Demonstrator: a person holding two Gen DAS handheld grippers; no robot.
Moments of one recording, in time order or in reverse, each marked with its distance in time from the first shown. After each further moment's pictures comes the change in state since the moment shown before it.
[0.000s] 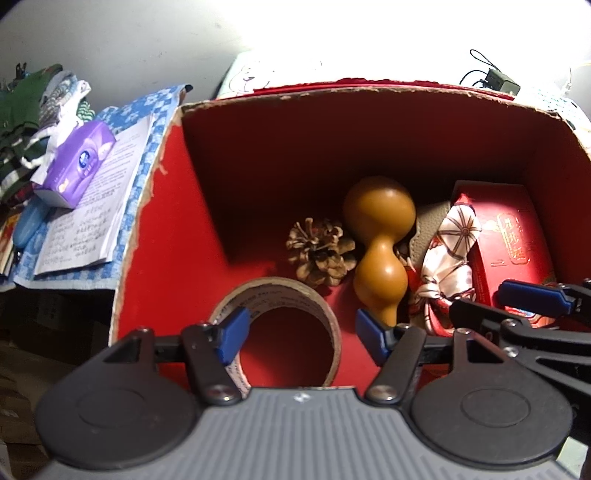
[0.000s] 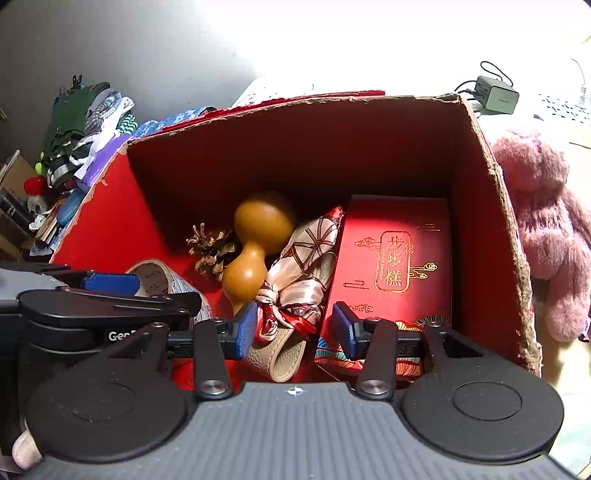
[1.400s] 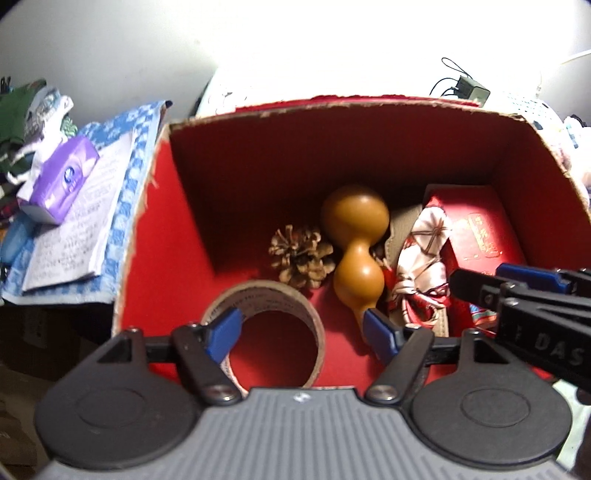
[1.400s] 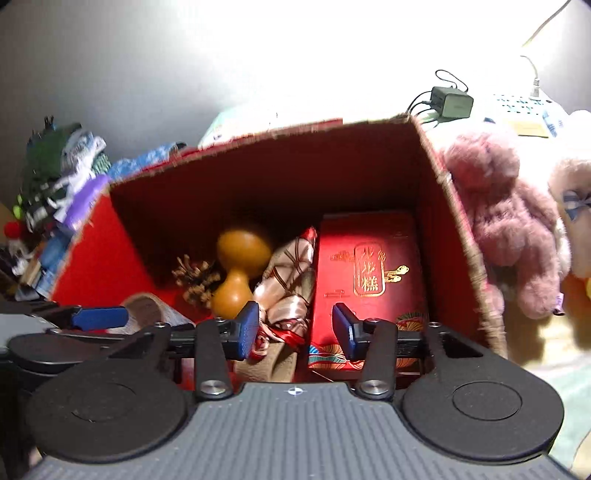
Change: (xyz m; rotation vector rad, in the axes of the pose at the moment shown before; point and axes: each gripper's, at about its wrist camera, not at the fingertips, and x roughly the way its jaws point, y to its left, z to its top) left arm -0.017 0.003 -0.006 0.051 -0.043 -0.082; right arm -0.027 0.000 -0.003 0.117 -0.099 -0.089
